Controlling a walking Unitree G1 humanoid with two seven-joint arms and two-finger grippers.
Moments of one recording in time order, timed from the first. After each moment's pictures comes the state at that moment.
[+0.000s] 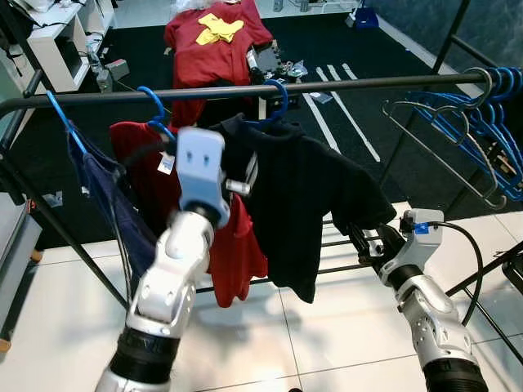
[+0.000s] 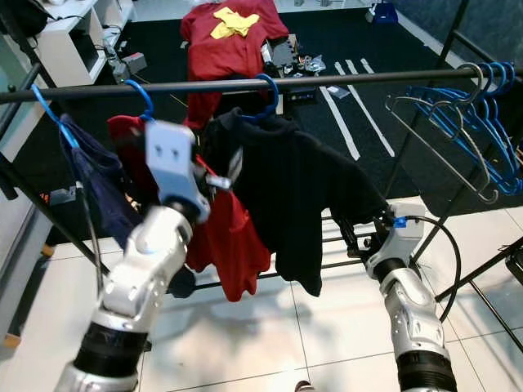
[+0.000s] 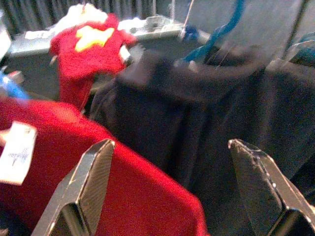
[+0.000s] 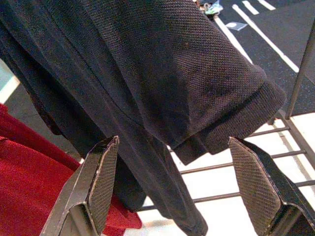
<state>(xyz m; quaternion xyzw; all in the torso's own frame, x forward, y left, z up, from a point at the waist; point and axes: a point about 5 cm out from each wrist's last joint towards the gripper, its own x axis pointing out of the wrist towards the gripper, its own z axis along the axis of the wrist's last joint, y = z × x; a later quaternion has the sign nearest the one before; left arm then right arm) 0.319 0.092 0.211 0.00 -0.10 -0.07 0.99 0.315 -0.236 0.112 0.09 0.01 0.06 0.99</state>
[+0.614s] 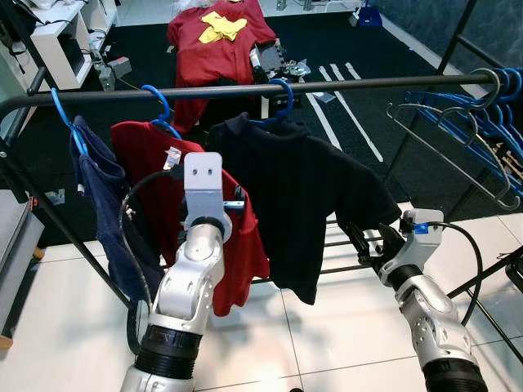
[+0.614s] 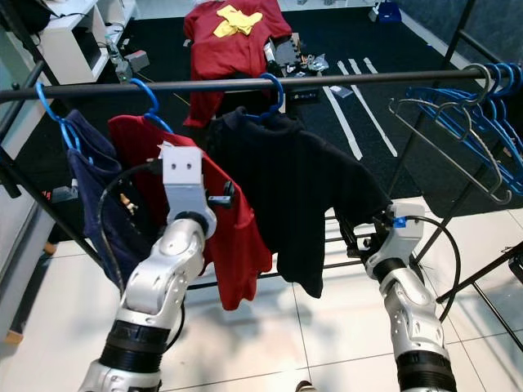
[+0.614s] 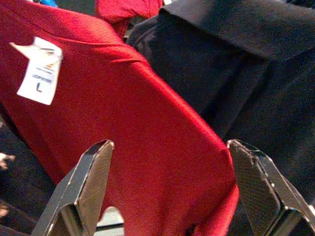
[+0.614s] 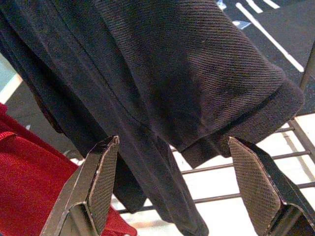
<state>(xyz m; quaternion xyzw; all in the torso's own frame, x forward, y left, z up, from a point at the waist) 0.327 0.074 0.197 -0.05 -0.01 0.01 1.00 0.315 -0.235 0.112 0.09 0.01 0.06 0.99</state>
